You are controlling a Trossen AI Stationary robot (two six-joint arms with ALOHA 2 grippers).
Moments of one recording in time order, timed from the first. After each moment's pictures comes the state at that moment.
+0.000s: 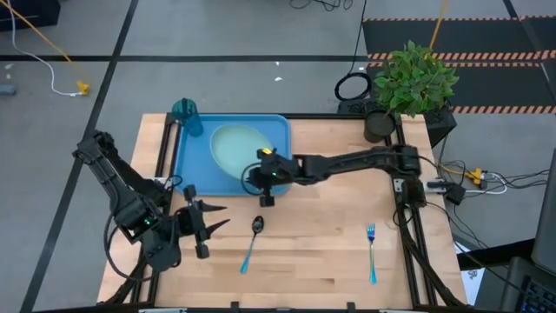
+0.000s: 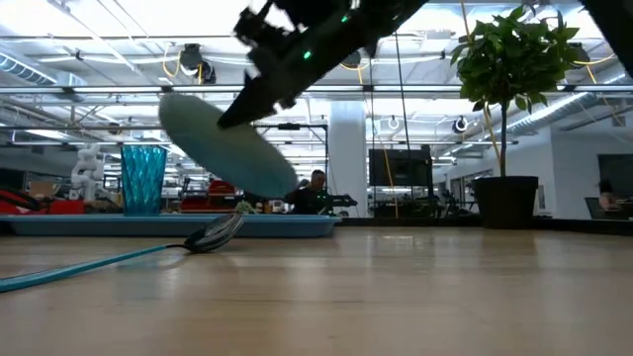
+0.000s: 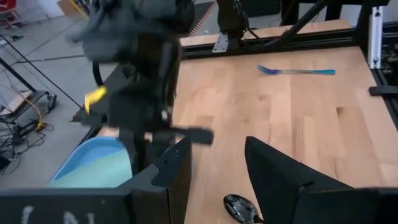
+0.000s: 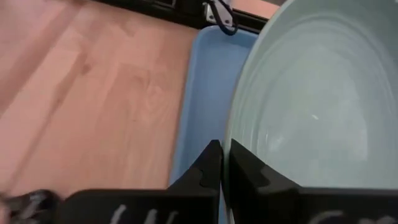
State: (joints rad) left arm -0.83 1.28 1.24 -0.82 -1.01 -0.55; right arm -0.03 2.02 1.52 -0.09 0.04 -0.26
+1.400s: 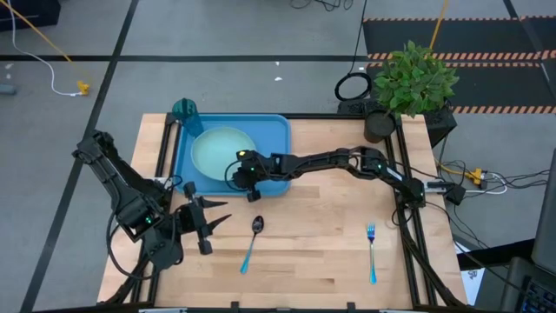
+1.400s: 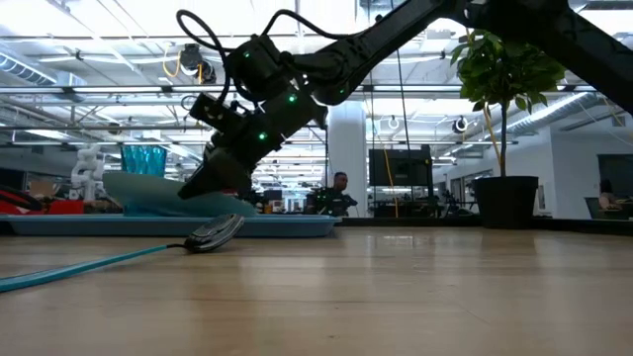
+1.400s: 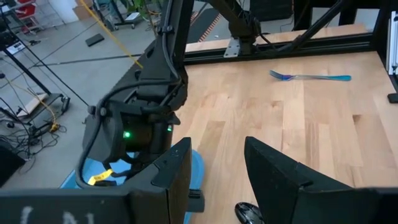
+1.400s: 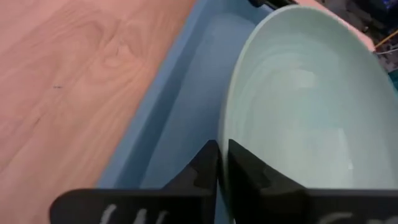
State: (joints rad) left arm -0.81 1.28 1.24 -0.81 -1.05 -0.54; right arm -0.12 2.36 1.76 -0.01 -0.06 -0.54
